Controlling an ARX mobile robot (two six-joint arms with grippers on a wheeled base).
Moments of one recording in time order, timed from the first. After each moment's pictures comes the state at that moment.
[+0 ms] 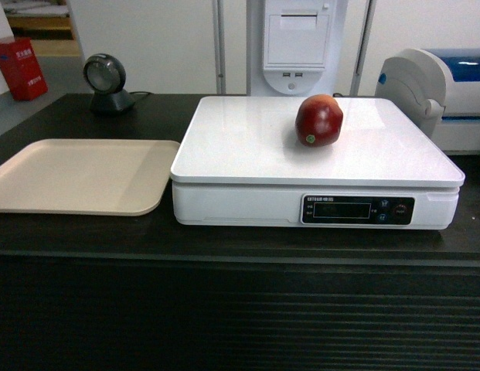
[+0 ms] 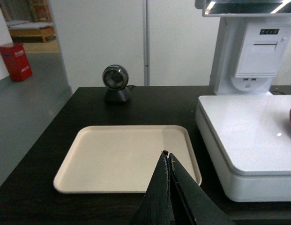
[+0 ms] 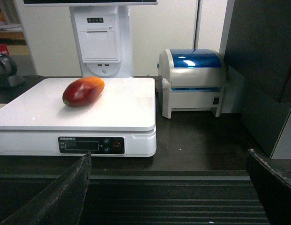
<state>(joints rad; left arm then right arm) -0.03 0.93 0.27 0.66 -0.02 -0.01 0.00 0.00 0.01 0.00 0.00 0.00</state>
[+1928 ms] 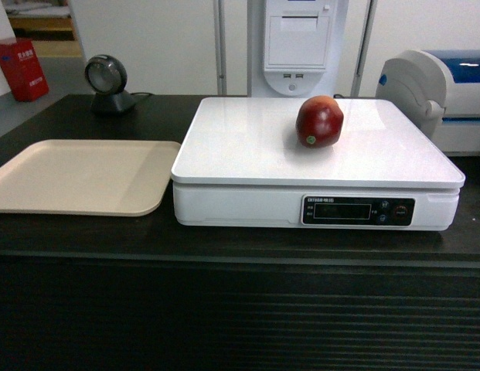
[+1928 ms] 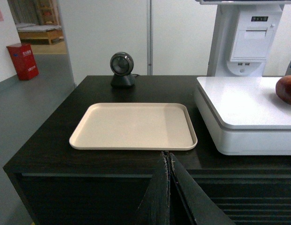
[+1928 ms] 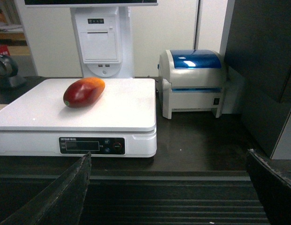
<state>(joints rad) 0.00 0.01 0.02 0.00 0.00 -0.01 0.00 0.00 0.01 0.00 0.00 0.00</state>
